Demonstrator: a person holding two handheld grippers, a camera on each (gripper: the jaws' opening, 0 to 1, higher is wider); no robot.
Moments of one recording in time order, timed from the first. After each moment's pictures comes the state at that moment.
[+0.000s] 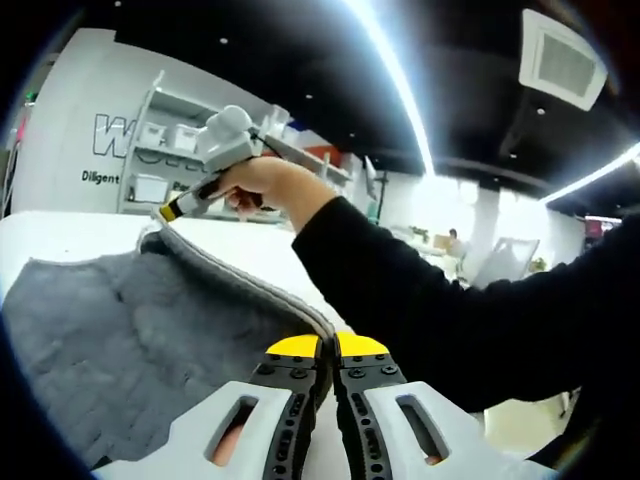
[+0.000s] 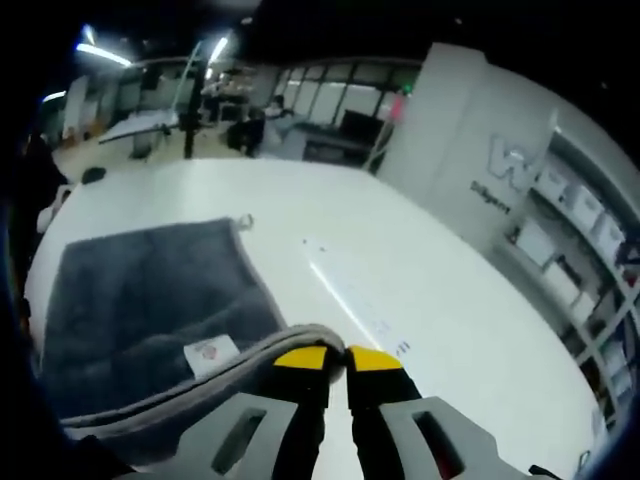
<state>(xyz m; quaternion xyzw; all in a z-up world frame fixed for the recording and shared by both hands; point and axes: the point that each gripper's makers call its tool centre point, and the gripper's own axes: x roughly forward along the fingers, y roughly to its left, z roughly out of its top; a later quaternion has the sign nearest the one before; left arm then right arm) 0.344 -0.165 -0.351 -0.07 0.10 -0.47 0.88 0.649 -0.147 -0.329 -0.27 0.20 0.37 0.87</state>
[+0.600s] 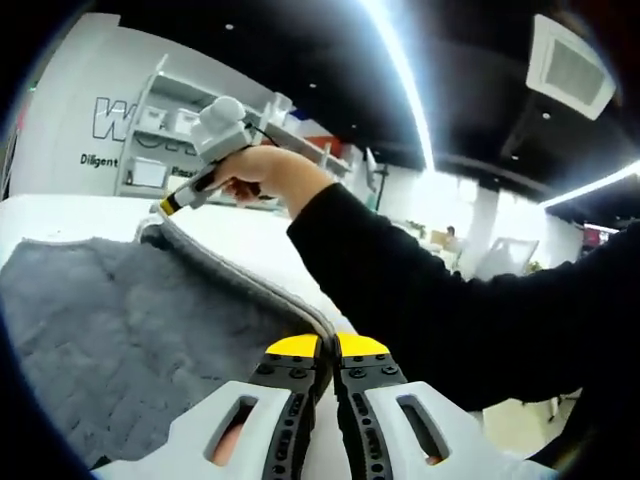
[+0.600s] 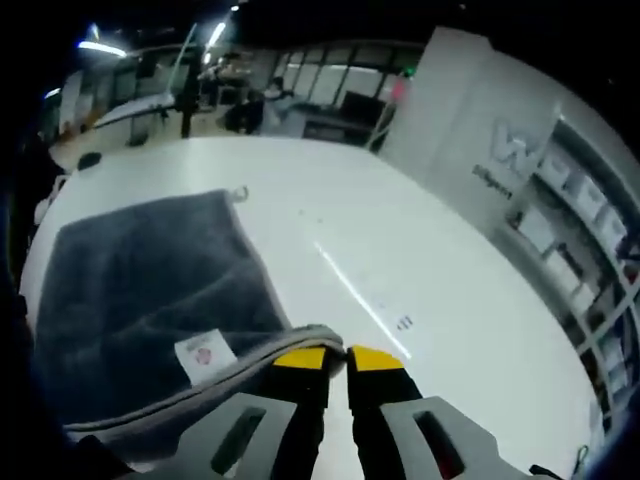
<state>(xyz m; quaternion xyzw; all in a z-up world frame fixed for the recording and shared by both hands) 0.345 -0.185 -0.368 -0.08 0.13 -0.47 0.87 0.655 -0.166 -0.357 -0.28 0.24 0.36 0.86</state>
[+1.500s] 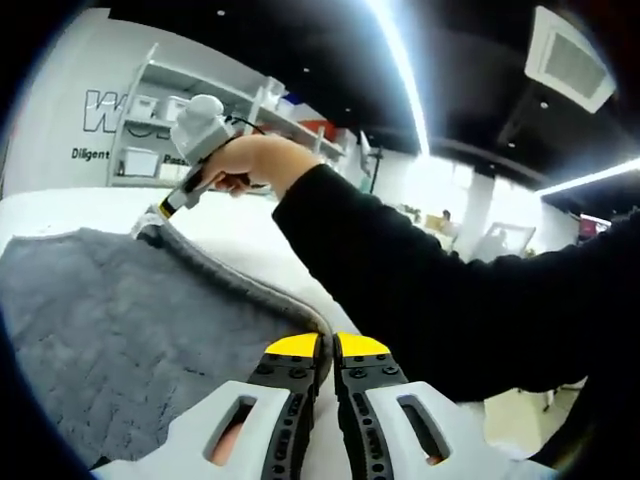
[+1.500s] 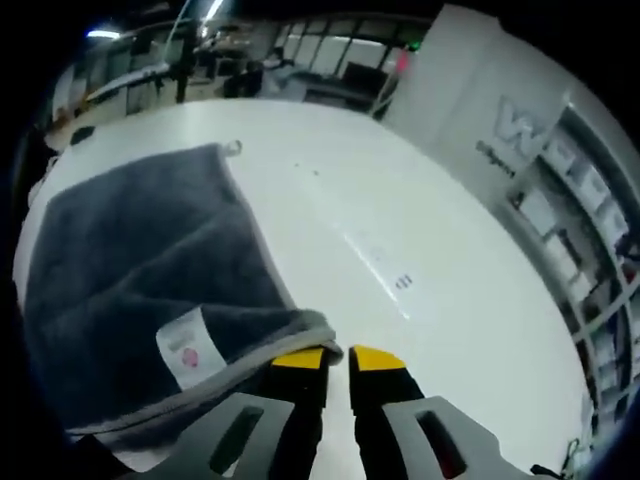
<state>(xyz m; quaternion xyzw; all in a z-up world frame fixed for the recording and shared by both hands) 0.341 -0.197 -0.381 -0.06 0.16 -0.49 0.86 0.638 -0.189 -0.396 -0.32 0.29 0.34 0.84</state>
